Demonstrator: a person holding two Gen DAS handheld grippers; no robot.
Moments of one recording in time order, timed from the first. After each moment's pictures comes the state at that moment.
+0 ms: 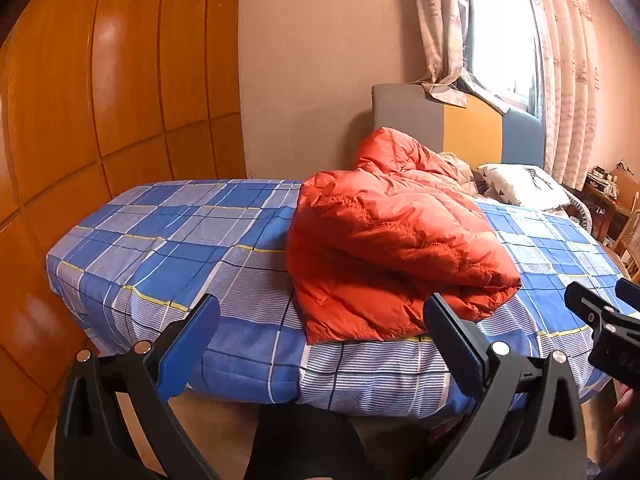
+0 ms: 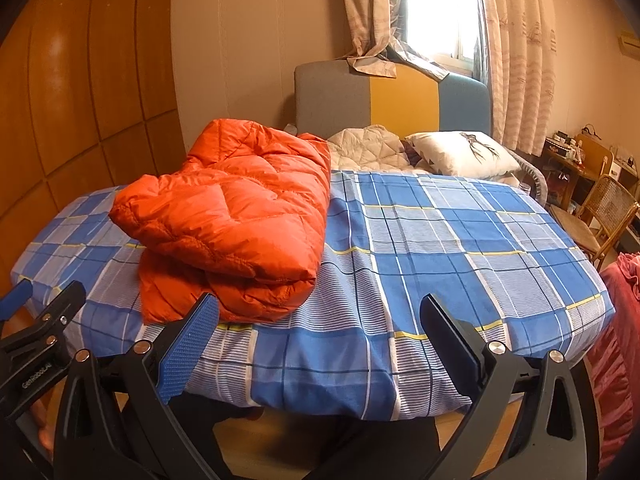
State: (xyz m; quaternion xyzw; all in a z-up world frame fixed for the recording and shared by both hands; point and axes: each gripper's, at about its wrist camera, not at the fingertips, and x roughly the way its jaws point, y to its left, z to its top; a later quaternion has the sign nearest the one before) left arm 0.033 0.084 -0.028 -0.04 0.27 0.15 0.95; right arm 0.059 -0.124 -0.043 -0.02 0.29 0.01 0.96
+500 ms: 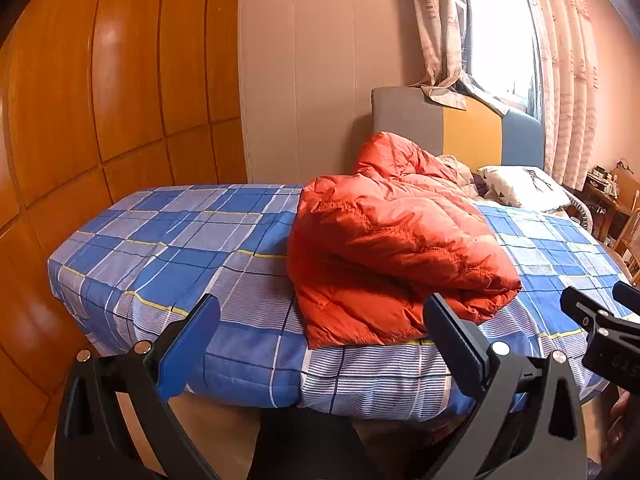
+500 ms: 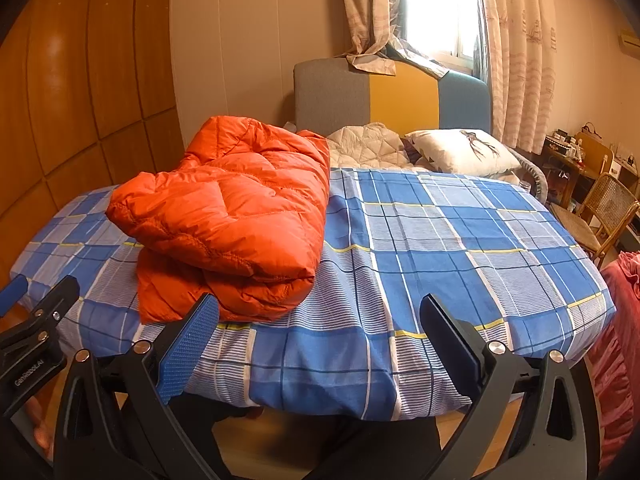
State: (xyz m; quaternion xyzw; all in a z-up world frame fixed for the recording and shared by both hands) left arm 0.033 0.081 -0.026 -0.04 0.26 0.15 0.95; right arm 0.062 -0.127 -0.047 -0.01 0.29 0.01 0.96
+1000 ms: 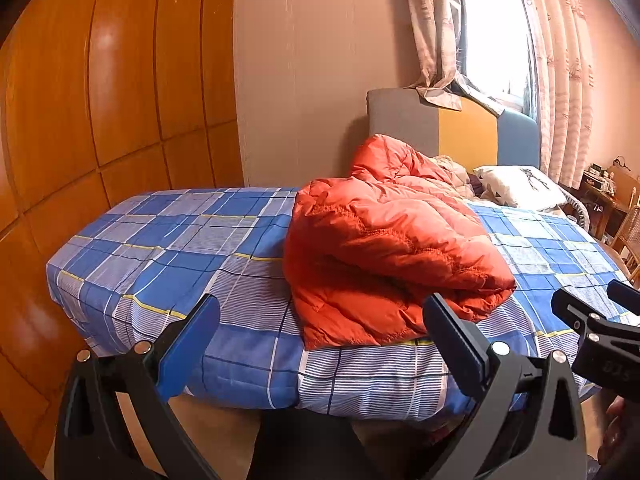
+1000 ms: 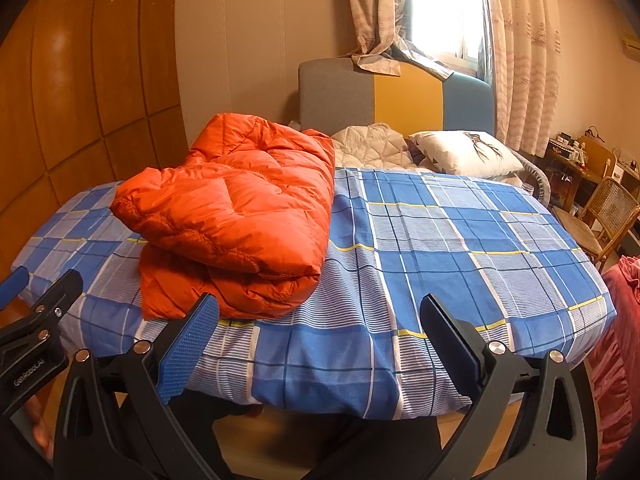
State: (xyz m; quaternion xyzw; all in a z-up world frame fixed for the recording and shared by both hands) left arm 0.031 0.077 -0.024 -0.03 0.26 0.14 0.95; right arm 0.060 -0.123 -0.049 -0.02 0.29 0.02 0.96
